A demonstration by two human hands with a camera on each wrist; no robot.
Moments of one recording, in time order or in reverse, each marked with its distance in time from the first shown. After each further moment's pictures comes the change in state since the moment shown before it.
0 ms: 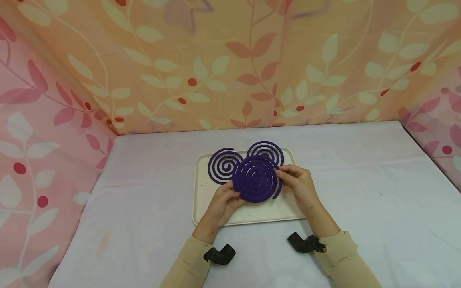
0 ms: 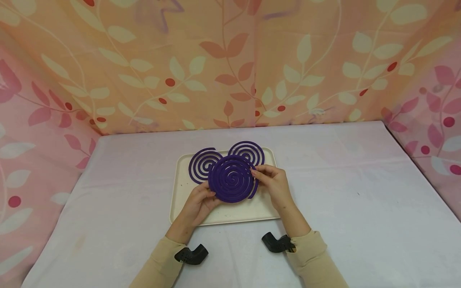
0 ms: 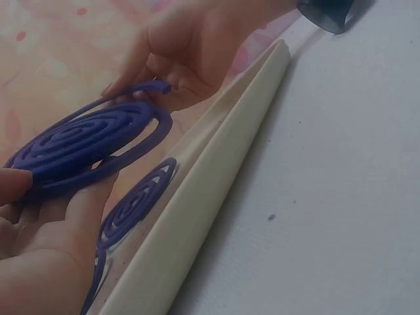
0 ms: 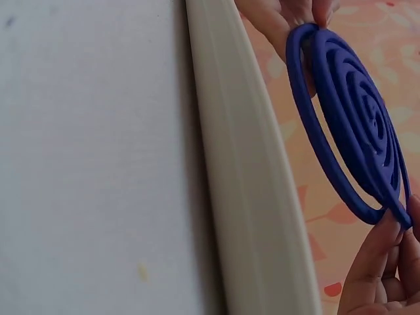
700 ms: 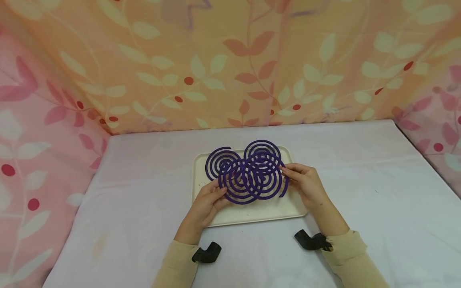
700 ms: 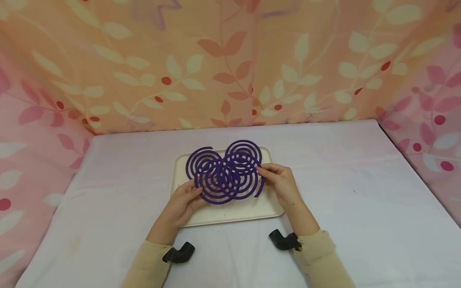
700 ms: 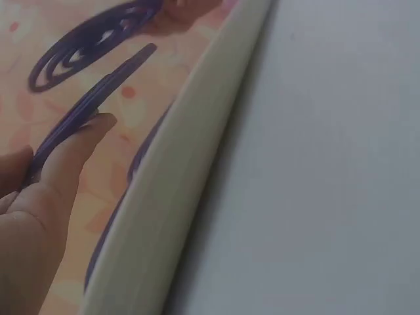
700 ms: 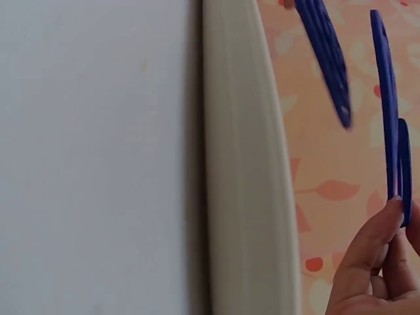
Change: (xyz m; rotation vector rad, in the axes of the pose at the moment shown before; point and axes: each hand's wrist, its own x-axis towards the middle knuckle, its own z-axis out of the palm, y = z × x) left_hand -0.015 0.031 -0.014 0.149 0.096 -0.123; right_hand -0.004 -0.018 -0.016 0.023 0.000 0.143
